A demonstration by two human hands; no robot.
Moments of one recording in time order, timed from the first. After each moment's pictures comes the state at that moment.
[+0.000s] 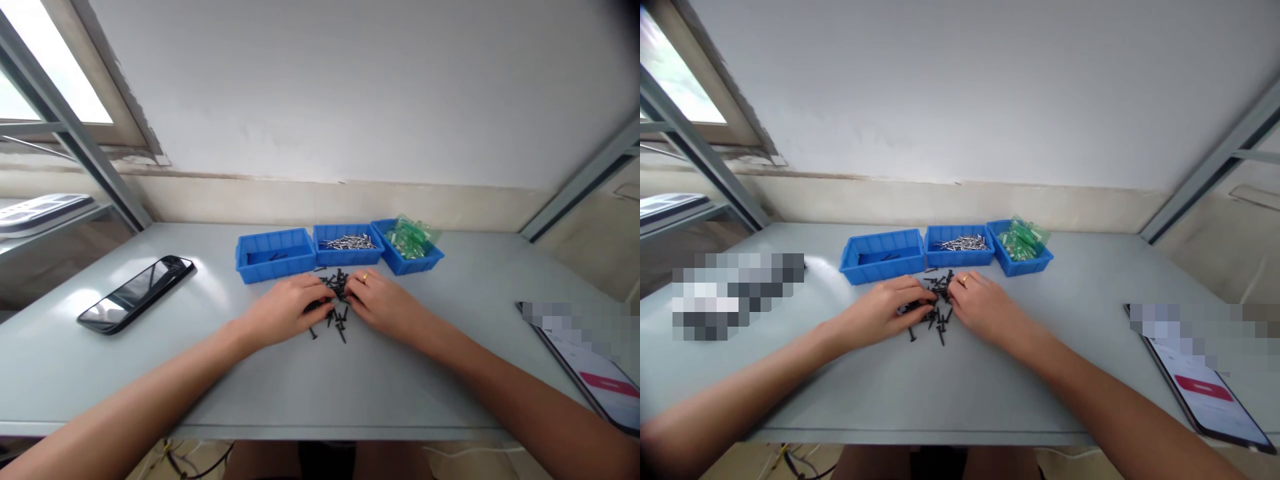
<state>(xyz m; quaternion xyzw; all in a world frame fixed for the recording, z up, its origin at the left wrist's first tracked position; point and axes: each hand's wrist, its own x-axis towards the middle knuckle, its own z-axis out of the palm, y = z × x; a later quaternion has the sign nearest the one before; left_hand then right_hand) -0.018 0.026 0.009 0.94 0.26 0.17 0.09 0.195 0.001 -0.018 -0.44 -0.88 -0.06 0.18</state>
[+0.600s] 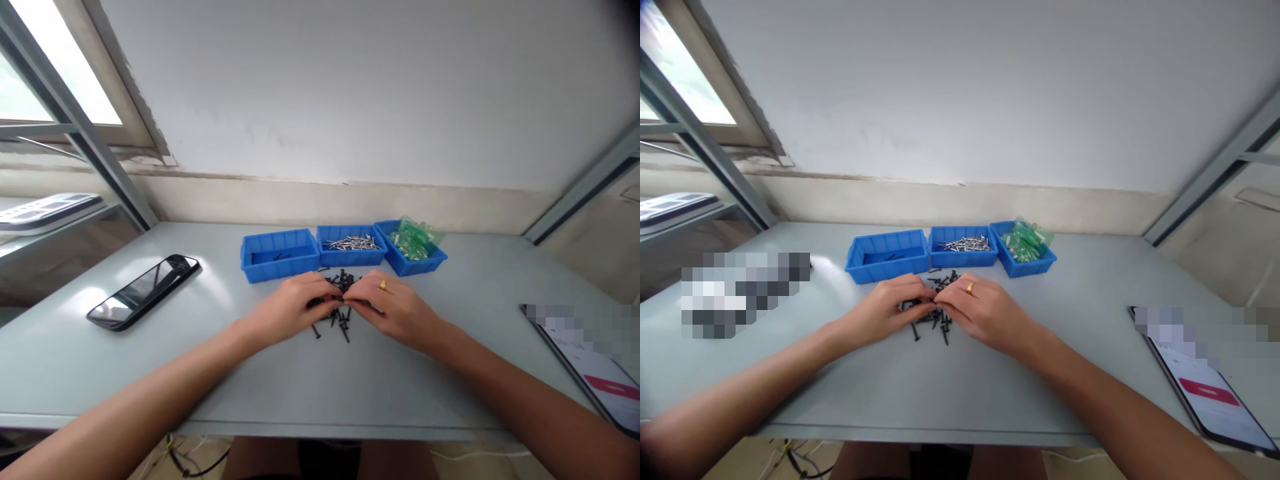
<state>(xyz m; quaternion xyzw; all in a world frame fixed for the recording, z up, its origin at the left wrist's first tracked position) -0.017 0.023 0.013 0.93 0.25 0.23 0.15 0.191 -0.013 -0.002 -0.27 -0.88 -0.06 0.39</state>
